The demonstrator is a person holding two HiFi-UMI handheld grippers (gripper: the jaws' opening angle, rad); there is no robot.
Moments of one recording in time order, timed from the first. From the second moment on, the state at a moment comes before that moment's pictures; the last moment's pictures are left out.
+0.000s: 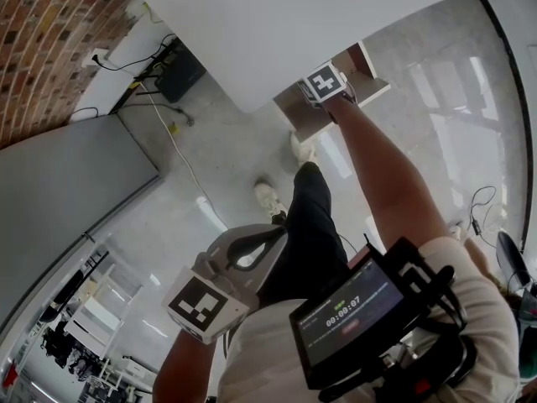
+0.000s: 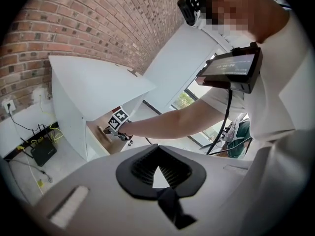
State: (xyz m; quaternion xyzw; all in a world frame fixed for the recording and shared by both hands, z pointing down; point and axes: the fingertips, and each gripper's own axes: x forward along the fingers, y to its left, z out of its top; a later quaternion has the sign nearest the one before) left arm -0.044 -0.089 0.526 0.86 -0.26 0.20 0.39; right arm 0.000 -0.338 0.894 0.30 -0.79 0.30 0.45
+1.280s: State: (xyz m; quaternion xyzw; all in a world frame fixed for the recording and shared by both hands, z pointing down) left arm -0.101 0.006 0.395 0.91 -0.27 0.17 0.26; right arm 0.031 -0.127 0.544 0.34 -0.85 0.25 0.33
